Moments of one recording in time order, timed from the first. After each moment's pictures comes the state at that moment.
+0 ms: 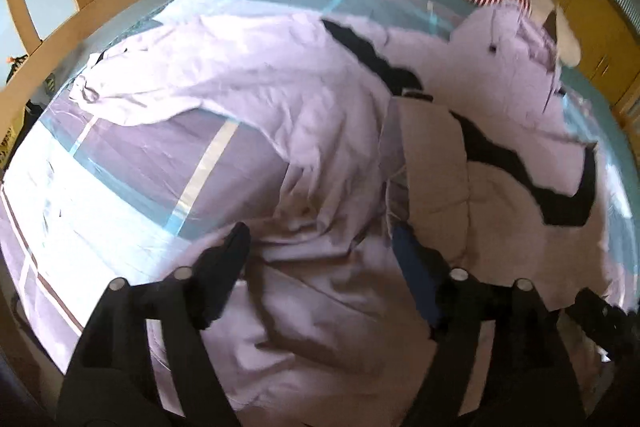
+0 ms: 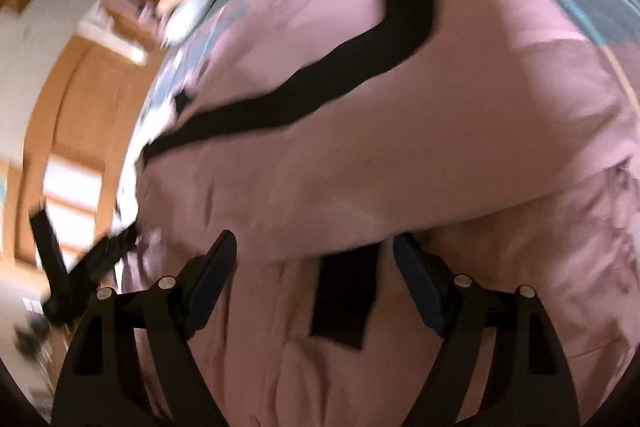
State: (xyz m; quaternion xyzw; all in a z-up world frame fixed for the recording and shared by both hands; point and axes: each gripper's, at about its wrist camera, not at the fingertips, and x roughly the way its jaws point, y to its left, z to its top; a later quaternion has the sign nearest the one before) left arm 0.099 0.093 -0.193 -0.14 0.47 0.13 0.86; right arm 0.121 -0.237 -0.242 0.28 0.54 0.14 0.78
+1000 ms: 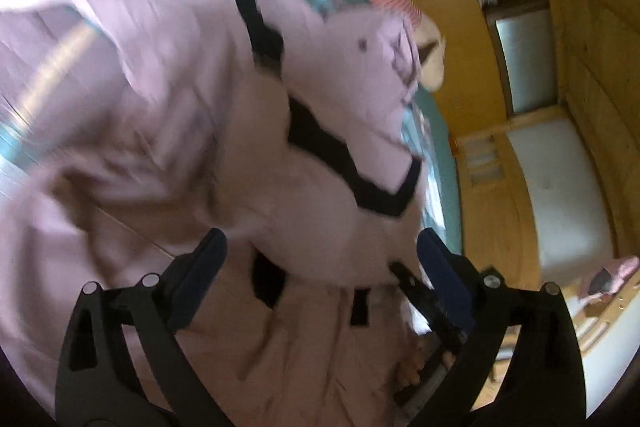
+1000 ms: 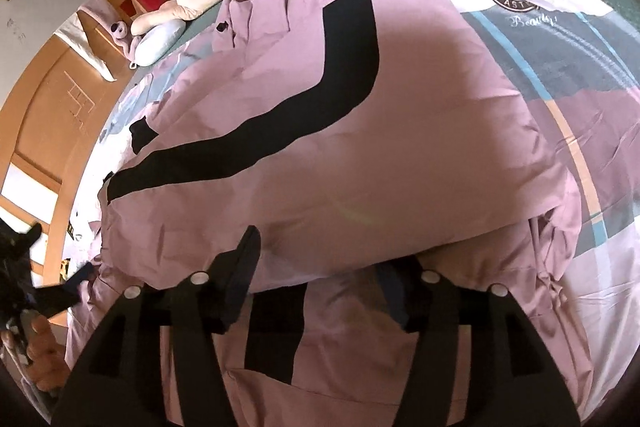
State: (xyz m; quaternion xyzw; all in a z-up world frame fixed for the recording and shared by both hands) left arm 0.108 0.097 -0.211 -0.41 0.47 -0.16 0.76; right arm 0.111 -0.238 -0.229 0.19 0.50 0.09 0.84
